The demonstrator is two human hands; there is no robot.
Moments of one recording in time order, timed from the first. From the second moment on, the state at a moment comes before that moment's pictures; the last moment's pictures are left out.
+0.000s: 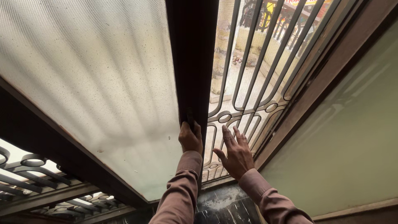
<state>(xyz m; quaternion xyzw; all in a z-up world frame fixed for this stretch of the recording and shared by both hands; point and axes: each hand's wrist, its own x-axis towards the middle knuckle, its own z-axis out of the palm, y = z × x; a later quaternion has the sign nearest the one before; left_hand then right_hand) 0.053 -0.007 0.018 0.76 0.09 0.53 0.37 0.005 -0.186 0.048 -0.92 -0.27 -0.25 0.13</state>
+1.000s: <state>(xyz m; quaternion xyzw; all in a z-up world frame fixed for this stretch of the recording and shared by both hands) -0.064 -0.029 0.022 0.80 -0.02 0.42 0.43 -0.061 -0.236 0.051 -0.95 -0.16 -0.25 0.12</state>
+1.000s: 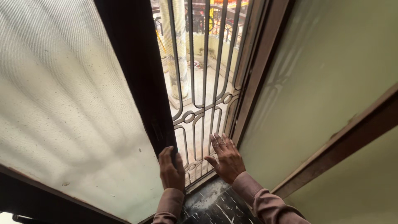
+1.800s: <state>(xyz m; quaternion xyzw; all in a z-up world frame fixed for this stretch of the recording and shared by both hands) -0.084 -0.148 0.077 0.83 -0.34 0.35 0.27 -0.152 -0.343 0.060 -0.95 0.00 -0.29 0.05</state>
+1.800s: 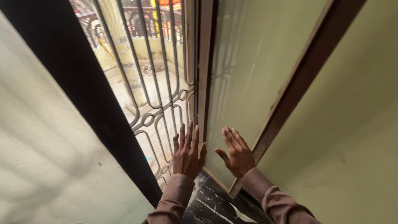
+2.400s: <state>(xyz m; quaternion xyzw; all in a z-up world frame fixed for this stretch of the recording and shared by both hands) -0.115 -0.258 0.087 0.82 -0.39 0.36 0.21 -0.221 -0.464 0.094 -0.88 0.05 -0.46 0.06</state>
